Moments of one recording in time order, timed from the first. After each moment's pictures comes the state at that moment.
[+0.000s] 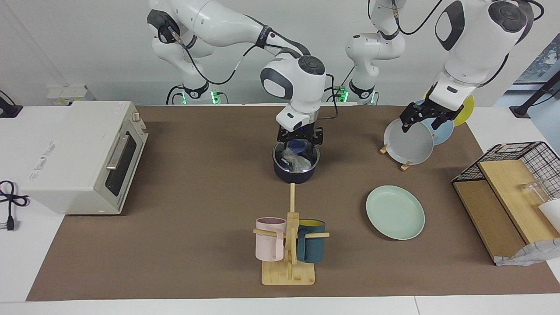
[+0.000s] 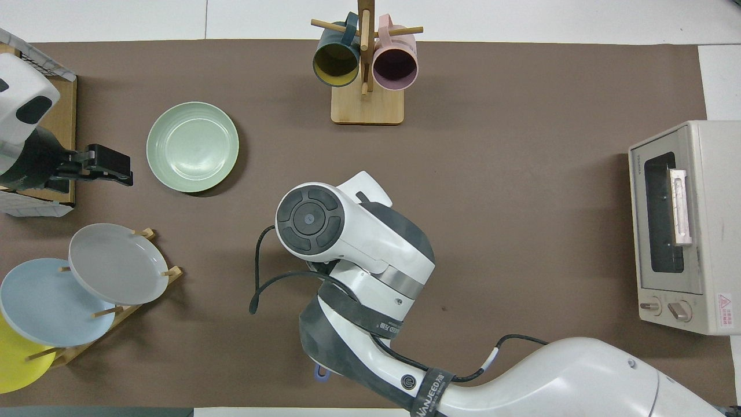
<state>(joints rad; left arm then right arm) -0.06 0.01 -0.07 -1.63 -0.02 1.59 -0.16 0.12 0.50 0.76 -1.56 -0.41 1.92 1.08</state>
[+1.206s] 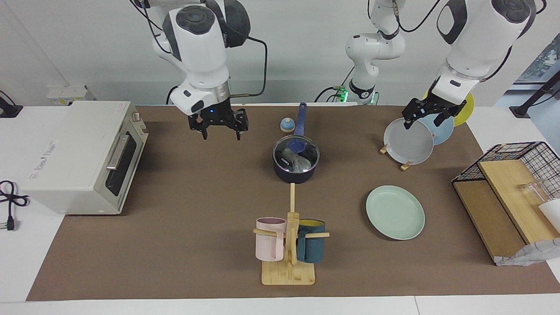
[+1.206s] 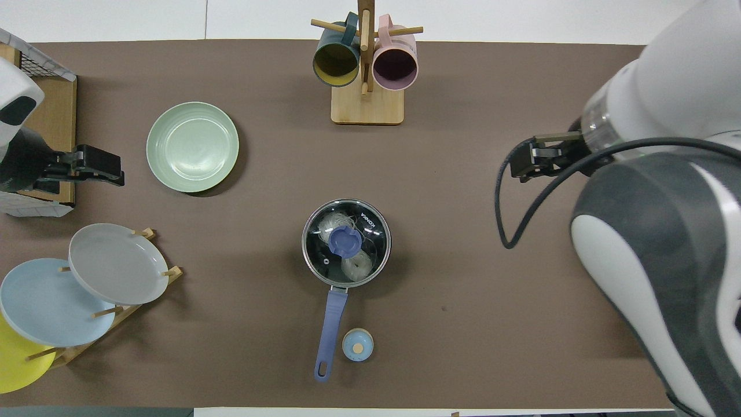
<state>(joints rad) -0.06 -0.01 -0.07 -1.63 -0.02 1.59 -0.16 0.07 0.11 0.19 -1.42 -0.06 1.44 0.23</state>
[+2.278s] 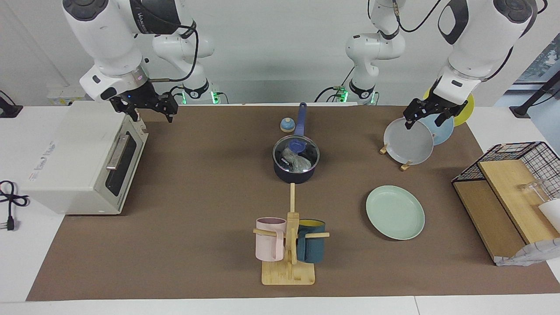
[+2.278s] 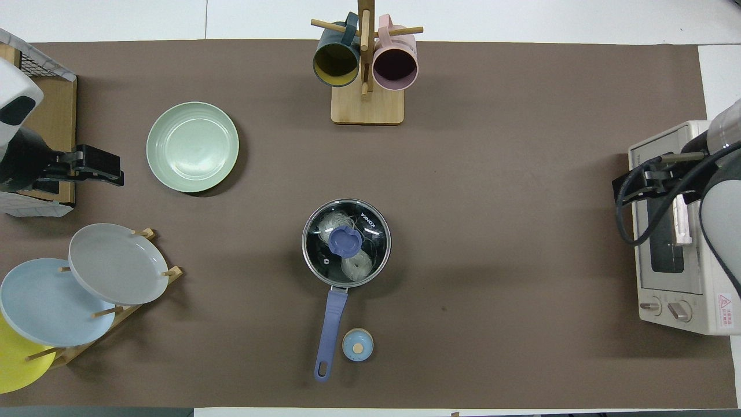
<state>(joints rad) -0.06 -0.01 -0.07 -1.63 -0.02 1.59 -0.16 0.07 0.01 -0.04 -1.61 -0.05 1.47 0.01</state>
